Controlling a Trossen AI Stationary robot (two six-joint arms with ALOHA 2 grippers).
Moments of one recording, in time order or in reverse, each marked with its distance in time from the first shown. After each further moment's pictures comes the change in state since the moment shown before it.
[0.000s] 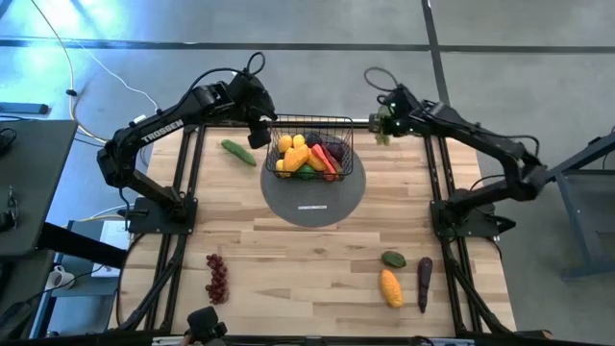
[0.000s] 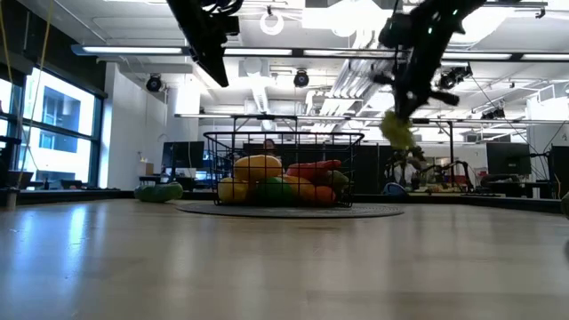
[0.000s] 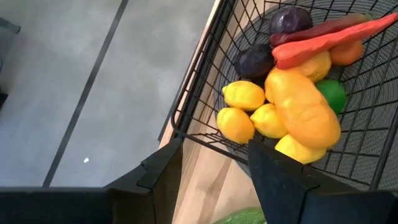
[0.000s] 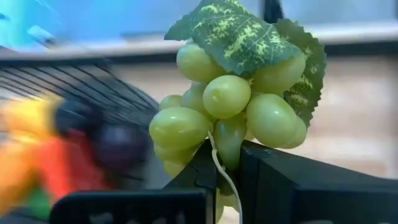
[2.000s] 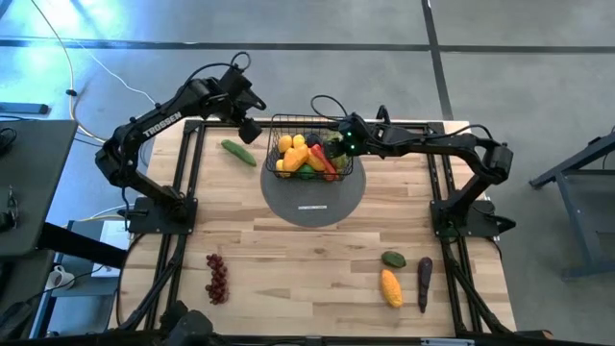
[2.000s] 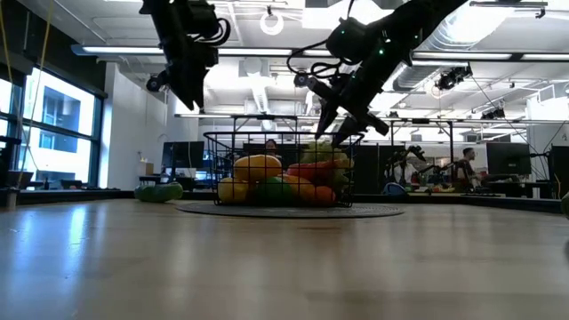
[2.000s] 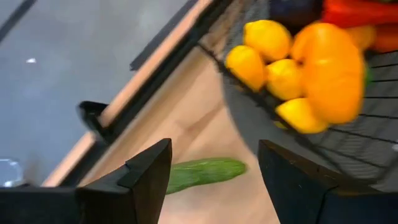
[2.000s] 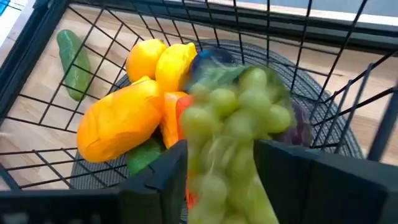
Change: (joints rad) left arm 0.179 0.002 -0.079 -0.126 0.102 -0.275; right arm 0.306 0.289 0.002 0.492 -0.023 -0.036
